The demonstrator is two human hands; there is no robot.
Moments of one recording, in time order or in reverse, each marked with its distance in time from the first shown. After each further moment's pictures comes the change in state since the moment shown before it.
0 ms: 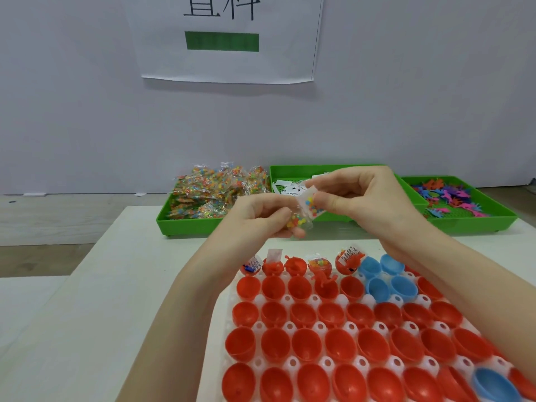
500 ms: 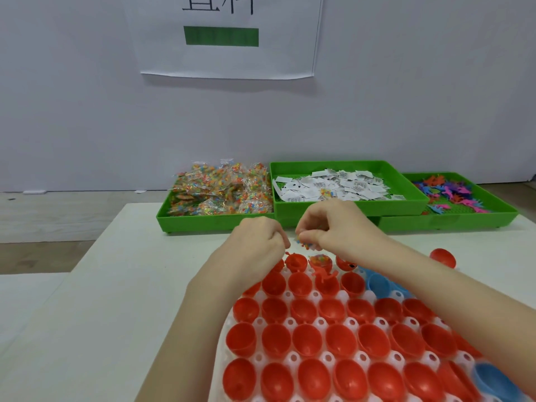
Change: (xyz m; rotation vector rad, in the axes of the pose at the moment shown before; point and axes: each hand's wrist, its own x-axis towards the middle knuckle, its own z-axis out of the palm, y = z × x) left_hand 0.008 -0.026 0.003 0.814 0.014 -0.076; right_hand 0.008 0.041 0.019 -0.505 -0.247 0.125
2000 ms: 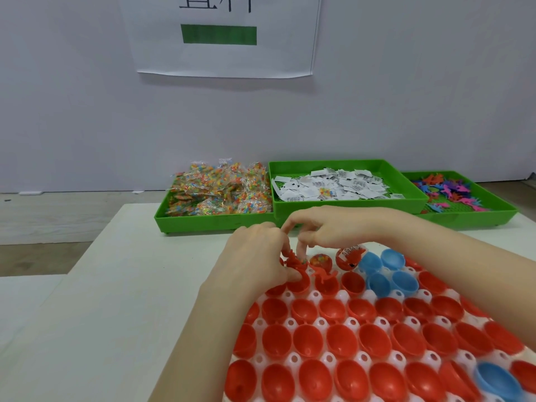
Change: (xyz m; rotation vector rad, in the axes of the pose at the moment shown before) left_hand 0.004 -0.002 0.012 0.483 -0.072 0.157; right_hand 0.021 -0.006 -0.014 -0.224 -0.561 0.004
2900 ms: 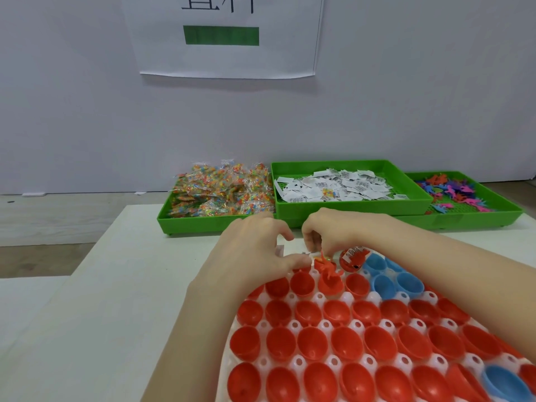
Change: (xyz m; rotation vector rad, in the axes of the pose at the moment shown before) left_hand -0.003 -0.008 -0.008 -0.150 0.128 0.012; right_hand 0.028 0.028 0.006 -0.343 0.035 0.100
